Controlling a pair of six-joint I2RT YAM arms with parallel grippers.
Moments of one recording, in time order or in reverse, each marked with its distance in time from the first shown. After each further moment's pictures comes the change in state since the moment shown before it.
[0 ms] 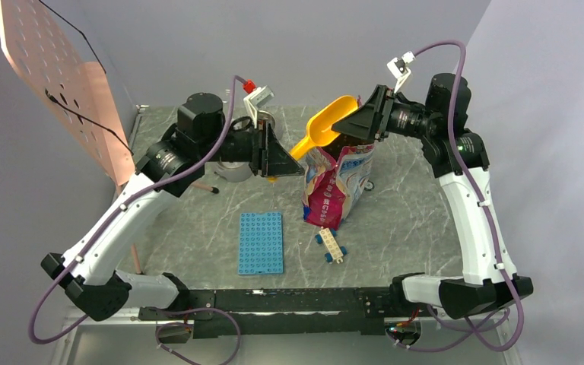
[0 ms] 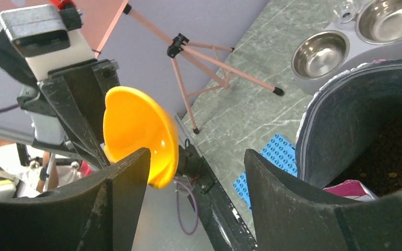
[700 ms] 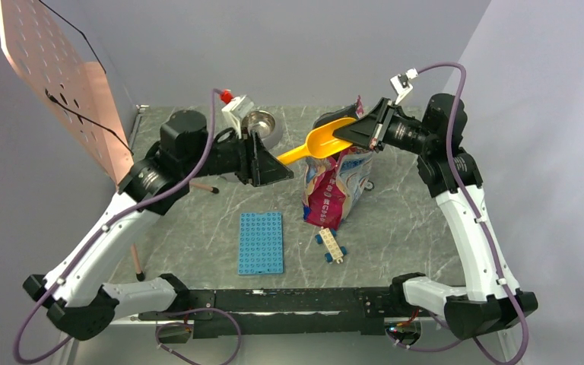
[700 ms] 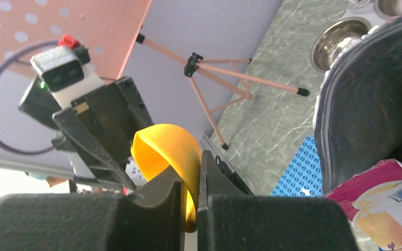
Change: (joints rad) left arm 0.022 -0.102 -0.085 -0.040 -0.105 0.010; right arm 0.023 -0.111 -0.219 0.219 0.038 0.257
